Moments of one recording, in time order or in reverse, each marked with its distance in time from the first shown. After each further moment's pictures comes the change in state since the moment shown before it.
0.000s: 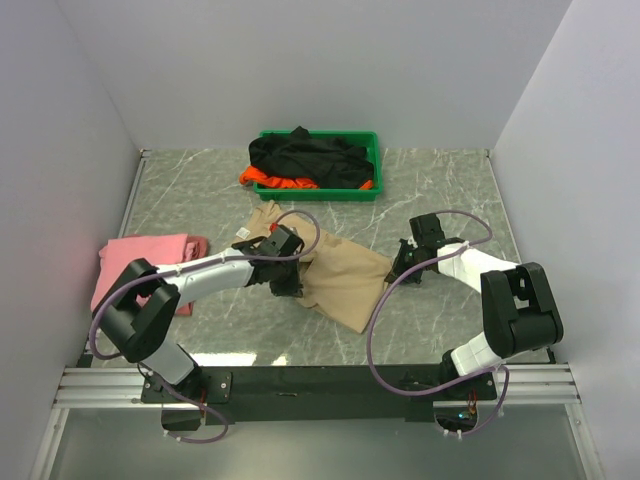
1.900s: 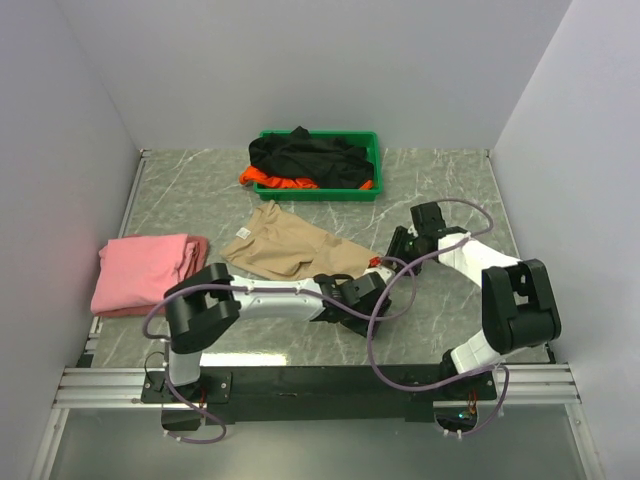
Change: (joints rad) left arm -0.496 0.294 0.340 0.044 -0.150 0.203; right arm -0.011 0.008 0.103 -0.054 -0.011 -0.018
